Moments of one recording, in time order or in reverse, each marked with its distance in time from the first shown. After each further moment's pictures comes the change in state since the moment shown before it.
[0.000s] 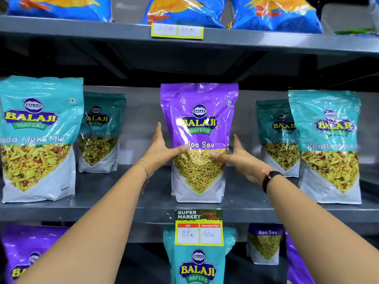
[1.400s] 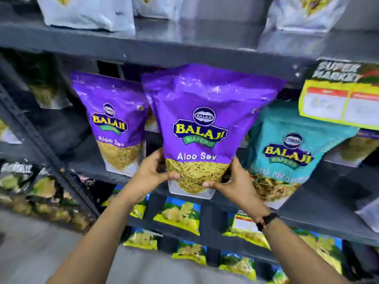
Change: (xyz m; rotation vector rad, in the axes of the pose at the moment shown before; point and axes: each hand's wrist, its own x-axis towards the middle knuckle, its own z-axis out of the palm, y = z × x) left_hand -0.251 -0.271 -0.066 -0.168 -0.016 -0.431; right_hand -0.128 0.237 0.251 -0.236 -0.205 0.174
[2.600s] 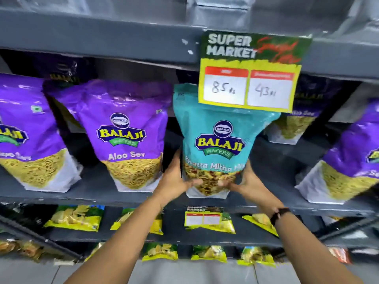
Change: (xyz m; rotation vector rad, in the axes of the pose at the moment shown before) left_hand 0.053 -0.025 0.181 0.197 -0.200 -0.070; right_hand -0.021 0.109 -0.123 0.357 -0.022 0.157
